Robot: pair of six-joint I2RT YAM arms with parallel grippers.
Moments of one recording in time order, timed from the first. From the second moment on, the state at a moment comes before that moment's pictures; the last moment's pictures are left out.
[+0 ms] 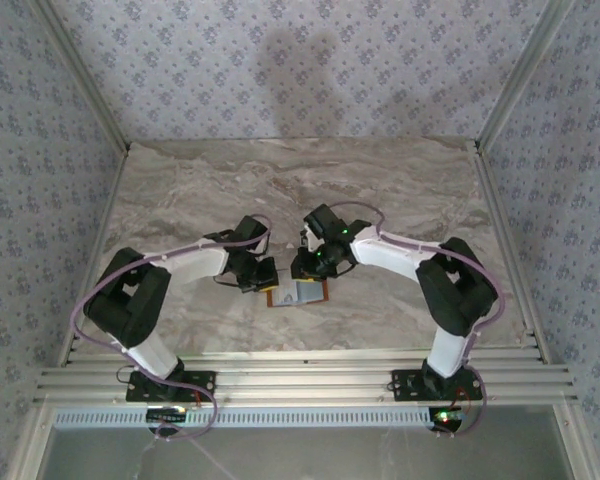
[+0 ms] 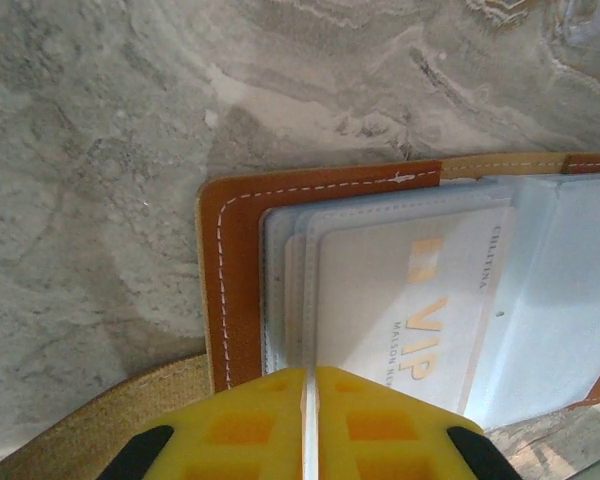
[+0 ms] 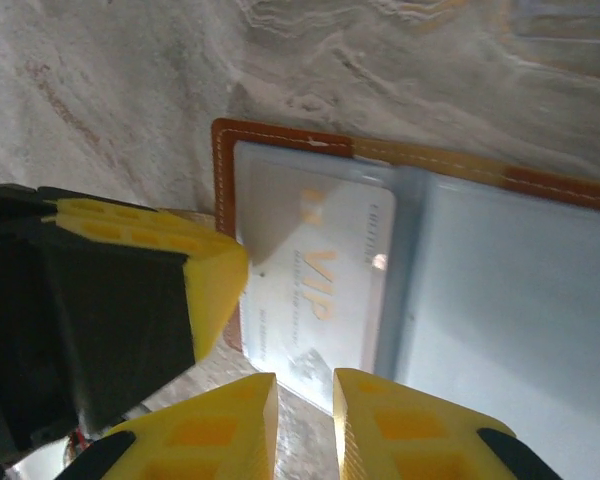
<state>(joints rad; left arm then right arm) -0.60 1.65 0.89 -0.48 0.34 -0.76 0.72 1.79 1.14 -0.47 -0.47 0.69</state>
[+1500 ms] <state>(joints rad) -0.60 1.65 0.91 -0.55 0.29 -0.75 0.71 1.85 1.13 -0.48 -0.43 0.67</state>
